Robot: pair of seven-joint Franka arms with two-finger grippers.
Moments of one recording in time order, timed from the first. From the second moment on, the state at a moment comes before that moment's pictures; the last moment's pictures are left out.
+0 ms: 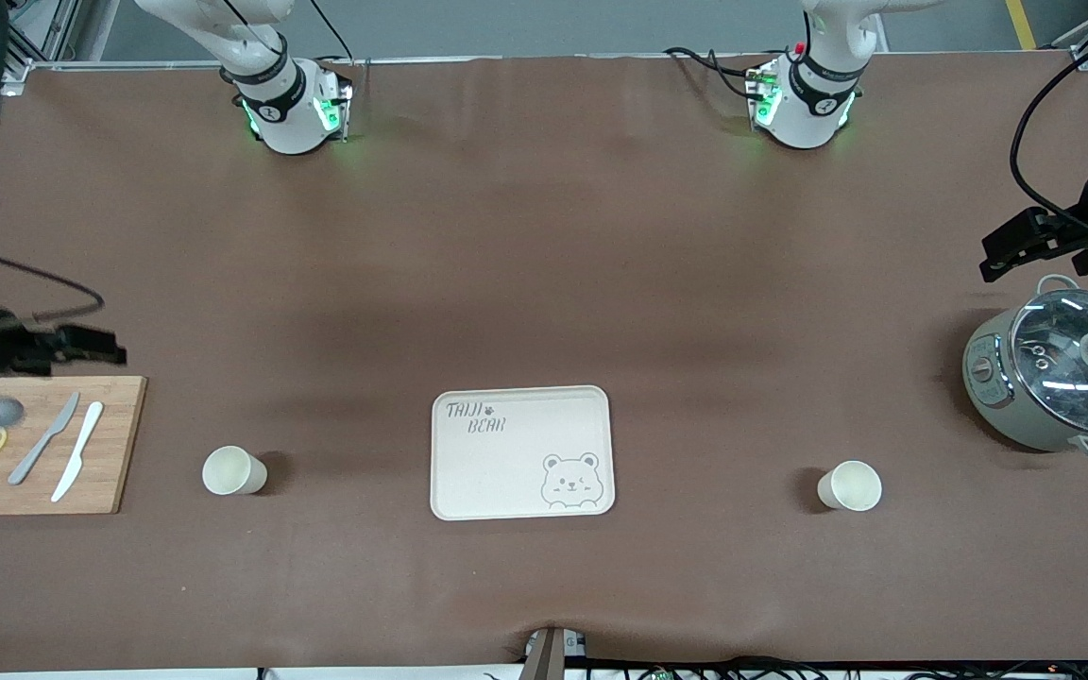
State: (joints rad) left arm 0.07 0.11 -0.16 -1.37 0.05 1.51 -0.14; right arm -0.08 0.37 0.07 -1.15 0.03 1.38 -0.10
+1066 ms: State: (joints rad) left arm 0.07 0.11 -0.16 -1.36 0.05 1.51 -0.14; right arm -0.04 -0.12 0.06 -1.61 -0.01 1.53 0.04
